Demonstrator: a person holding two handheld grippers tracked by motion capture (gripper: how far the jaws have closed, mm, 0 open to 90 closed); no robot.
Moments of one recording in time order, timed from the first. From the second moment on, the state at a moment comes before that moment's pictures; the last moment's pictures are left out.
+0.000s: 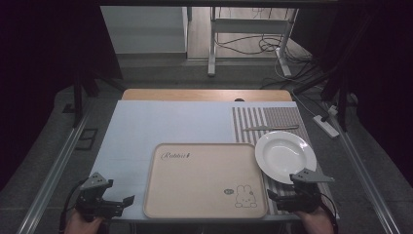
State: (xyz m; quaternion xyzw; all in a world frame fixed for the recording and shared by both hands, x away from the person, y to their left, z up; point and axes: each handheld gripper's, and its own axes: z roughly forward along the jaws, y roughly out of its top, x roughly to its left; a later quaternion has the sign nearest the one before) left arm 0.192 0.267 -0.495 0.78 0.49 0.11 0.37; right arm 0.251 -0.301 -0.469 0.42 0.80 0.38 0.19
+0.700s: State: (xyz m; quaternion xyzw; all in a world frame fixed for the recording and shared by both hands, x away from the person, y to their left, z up) left arm 0.194 0.266 -0.496 0.78 0.49 0.11 0.36; right arm 0.282 -0.292 -0.458 0.39 0.81 0.38 0.21
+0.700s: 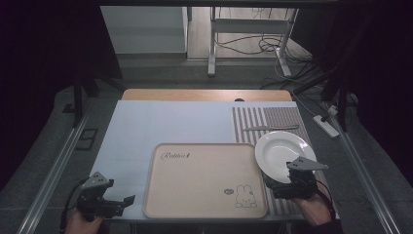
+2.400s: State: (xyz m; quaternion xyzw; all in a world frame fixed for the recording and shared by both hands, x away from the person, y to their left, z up) left arm 0.194 0.267 -0.496 0.78 0.49 0.11 0.36; right arm 0.425 -0.306 -0.465 0.47 0.80 0.30 0.19
